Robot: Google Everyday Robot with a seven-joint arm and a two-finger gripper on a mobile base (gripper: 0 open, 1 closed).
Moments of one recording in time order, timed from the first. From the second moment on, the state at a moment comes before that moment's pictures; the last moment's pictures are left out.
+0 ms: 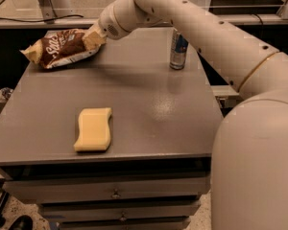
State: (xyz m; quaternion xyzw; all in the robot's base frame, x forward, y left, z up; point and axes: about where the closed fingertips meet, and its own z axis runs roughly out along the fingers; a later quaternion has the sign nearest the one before) arm 0.732 0.149 0.922 -0.57 0.66 0.20 0.44
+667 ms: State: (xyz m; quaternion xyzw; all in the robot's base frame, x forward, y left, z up) arm 0.672 0.112 0.927 -0.59 0.68 0.19 0.40
